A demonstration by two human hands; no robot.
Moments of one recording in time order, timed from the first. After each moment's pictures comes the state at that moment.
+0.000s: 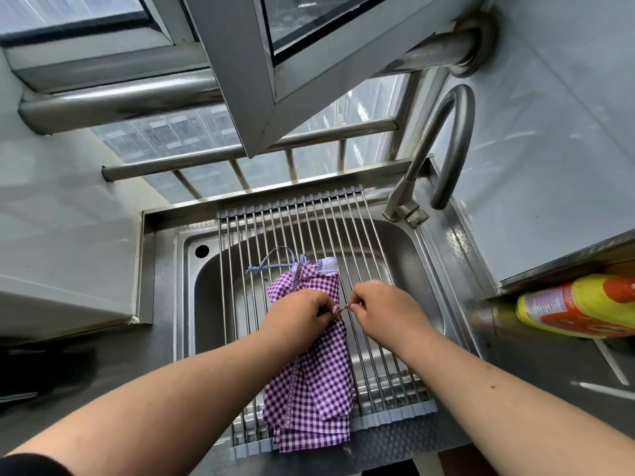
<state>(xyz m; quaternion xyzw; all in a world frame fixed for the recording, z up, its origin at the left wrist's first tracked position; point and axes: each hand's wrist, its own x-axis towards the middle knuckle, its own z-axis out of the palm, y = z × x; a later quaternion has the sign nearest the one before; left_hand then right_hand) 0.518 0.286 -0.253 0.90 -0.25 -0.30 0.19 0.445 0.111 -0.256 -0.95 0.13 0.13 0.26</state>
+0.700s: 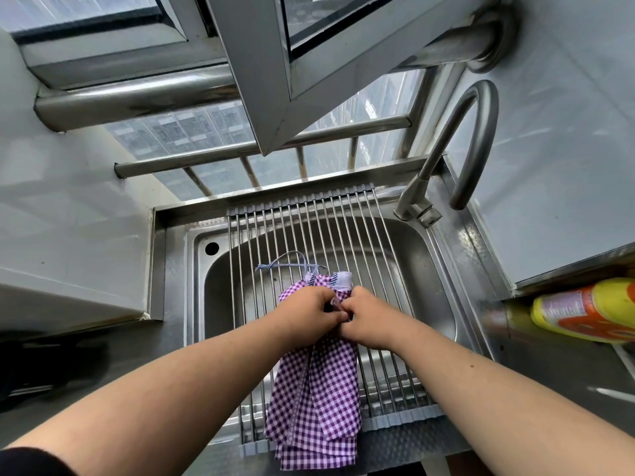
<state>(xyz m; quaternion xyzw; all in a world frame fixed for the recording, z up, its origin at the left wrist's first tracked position) 0.537 0.292 -0.257 0.86 -0.23 -0.38 0.23 0.465 0.133 -0.273 -0.85 0.10 0.33 0.40</state>
